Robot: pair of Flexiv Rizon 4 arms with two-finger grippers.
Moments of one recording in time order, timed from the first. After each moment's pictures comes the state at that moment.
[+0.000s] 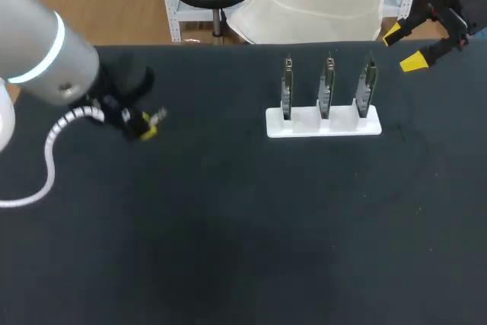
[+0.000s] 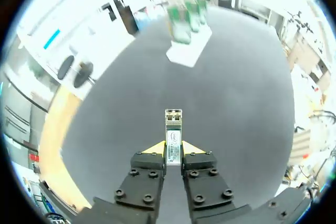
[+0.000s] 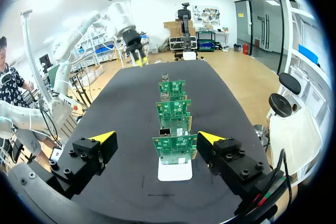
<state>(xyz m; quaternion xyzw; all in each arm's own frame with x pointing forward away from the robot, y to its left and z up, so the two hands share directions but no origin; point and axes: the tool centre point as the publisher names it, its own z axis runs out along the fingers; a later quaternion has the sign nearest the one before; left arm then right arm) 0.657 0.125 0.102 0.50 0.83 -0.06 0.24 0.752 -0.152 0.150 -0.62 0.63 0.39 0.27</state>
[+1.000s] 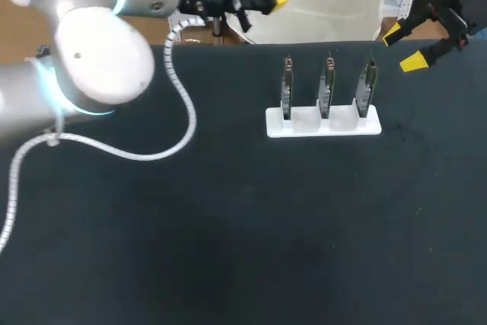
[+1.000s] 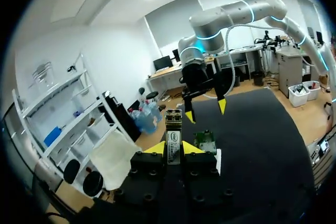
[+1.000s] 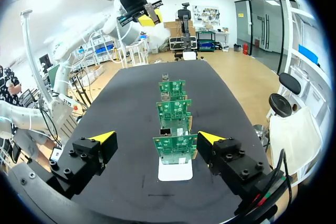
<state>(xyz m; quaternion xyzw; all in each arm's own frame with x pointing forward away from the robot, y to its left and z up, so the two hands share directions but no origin) 0.761 -0.114 0.264 0.57 0.61 -0.19 0.52 0.752 -0.152 0.150 -0.62 0.63 0.39 0.27</state>
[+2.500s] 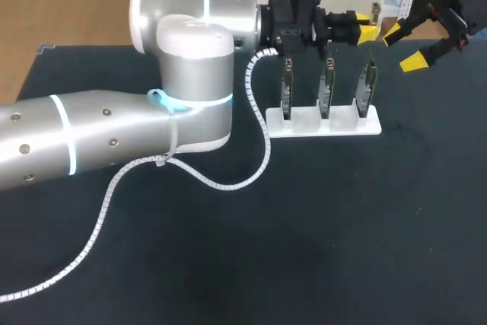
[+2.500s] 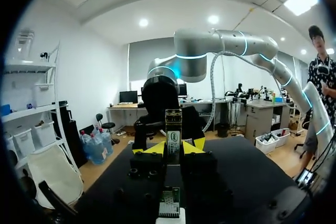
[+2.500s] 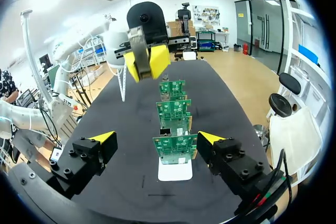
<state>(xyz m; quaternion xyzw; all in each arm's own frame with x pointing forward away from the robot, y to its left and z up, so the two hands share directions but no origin) 0.749 -0.259 0.208 0.52 0.53 -0.46 0.49 0.752 -0.152 0.150 -0.62 0.63 0.39 0.27</state>
